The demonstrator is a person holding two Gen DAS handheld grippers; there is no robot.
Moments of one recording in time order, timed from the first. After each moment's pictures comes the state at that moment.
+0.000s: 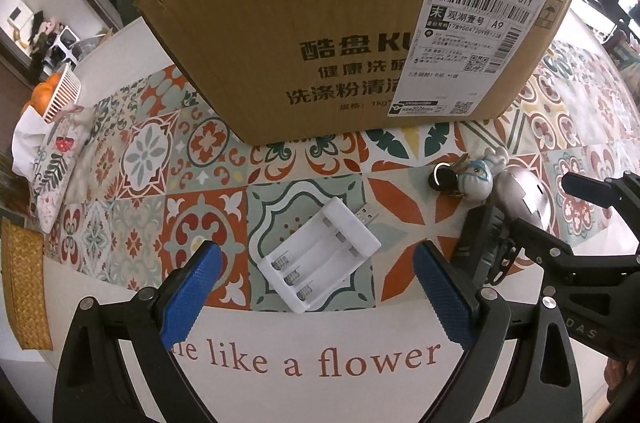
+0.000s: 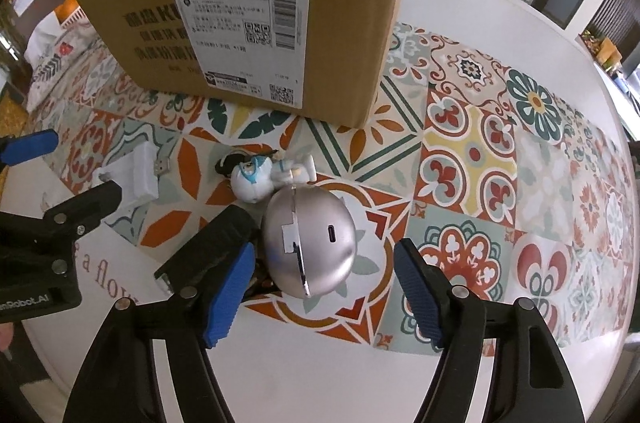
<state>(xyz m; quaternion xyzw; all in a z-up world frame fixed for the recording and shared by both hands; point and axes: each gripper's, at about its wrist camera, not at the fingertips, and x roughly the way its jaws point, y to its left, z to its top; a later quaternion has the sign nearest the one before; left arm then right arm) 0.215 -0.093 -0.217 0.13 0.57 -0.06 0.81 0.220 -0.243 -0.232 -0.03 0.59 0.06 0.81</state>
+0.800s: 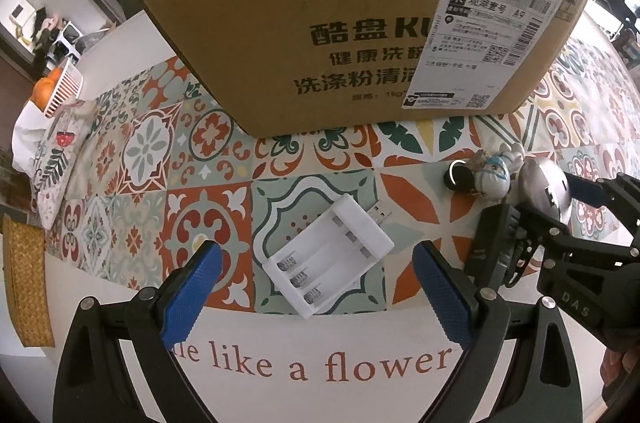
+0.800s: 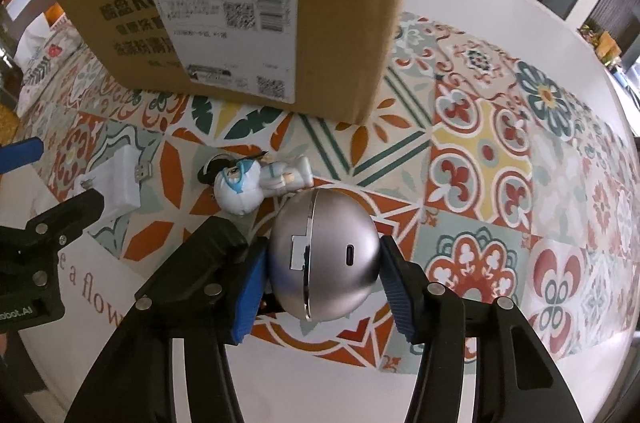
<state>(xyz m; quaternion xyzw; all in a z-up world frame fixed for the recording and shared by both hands) 0.219 -0.090 -0.224 0.13 0.58 -0.05 0.81 0.233 -0.241 -0.251 -0.02 0.59 0.05 0.81</state>
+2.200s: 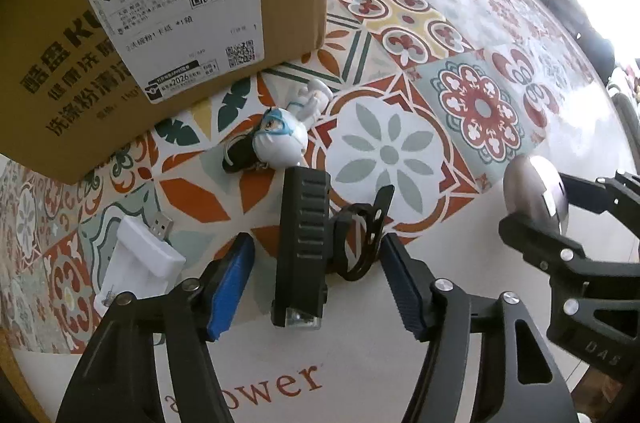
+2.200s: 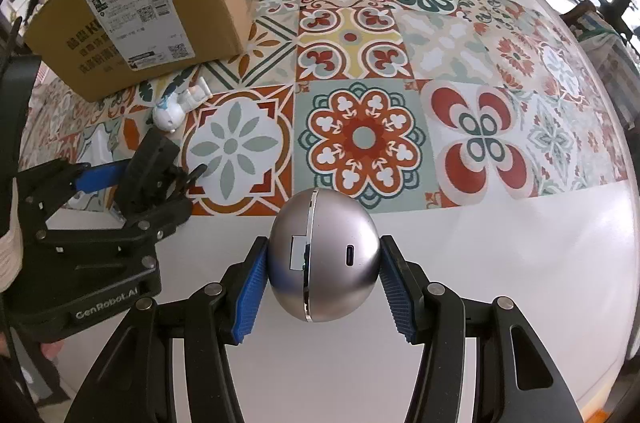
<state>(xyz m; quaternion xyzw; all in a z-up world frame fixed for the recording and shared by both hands) 0.186 -0.196 -0.264 0.18 0.58 -0.25 0.76 0.140 -0.300 -0.230 0.08 0.60 -0.06 0.79</state>
